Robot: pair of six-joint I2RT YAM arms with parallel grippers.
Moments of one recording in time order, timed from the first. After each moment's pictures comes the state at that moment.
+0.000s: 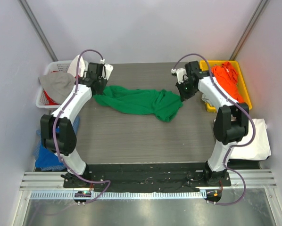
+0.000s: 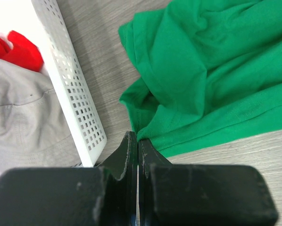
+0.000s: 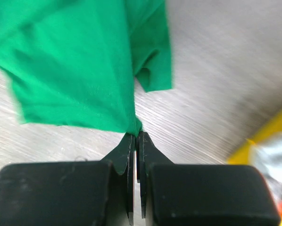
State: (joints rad) left arm -0.23 1.72 1.47 -0.59 -0.21 0.31; right arm 0.20 1.89 1.56 -0.84 -0.16 -0.34
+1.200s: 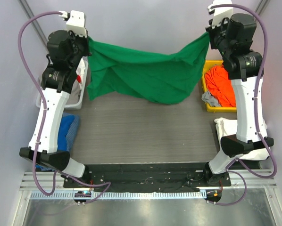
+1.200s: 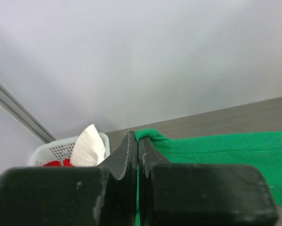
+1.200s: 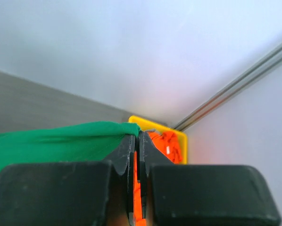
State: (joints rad) left arm -0.23 1.49 1.93 -0.46 -0.11 0.13; right arm 0.20 1.65 2.33 -0.81 0.16 -0.39
